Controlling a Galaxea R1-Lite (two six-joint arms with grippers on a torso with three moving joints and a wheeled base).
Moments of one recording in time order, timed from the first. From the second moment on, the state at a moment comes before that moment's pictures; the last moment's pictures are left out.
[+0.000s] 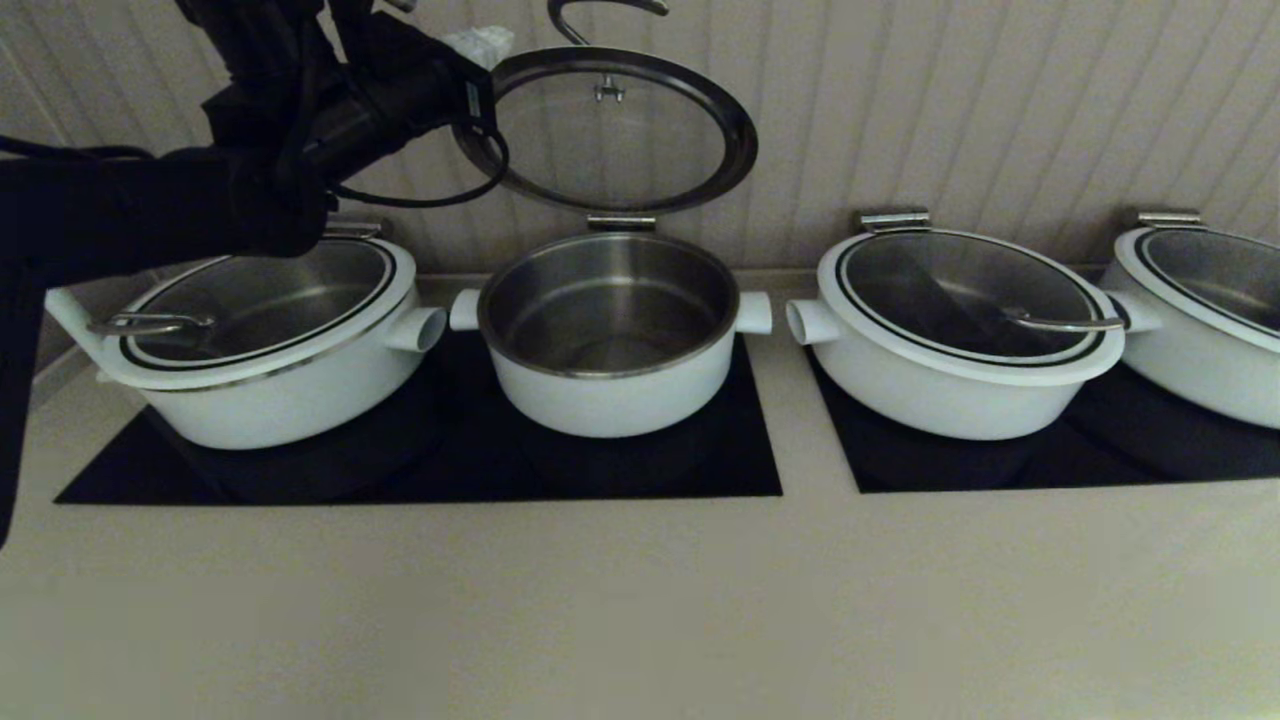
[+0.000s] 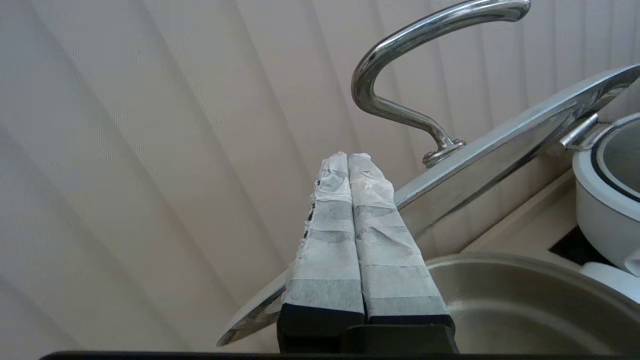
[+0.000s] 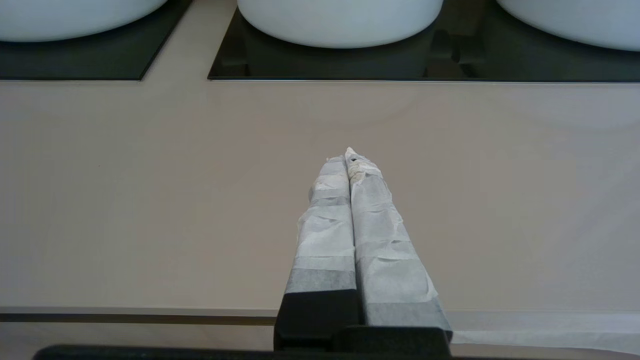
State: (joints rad) left arm -0.21 2.08 -1.92 -0.55 -0.36 0.27; right arm -0.01 0.00 0.00 0.00 0.01 -0.01
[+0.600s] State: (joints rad) left arm -0.21 1.97 -1.73 -0.56 -0.35 0.27; right arm -0.01 0.00 0.00 0.00 0.01 -0.01
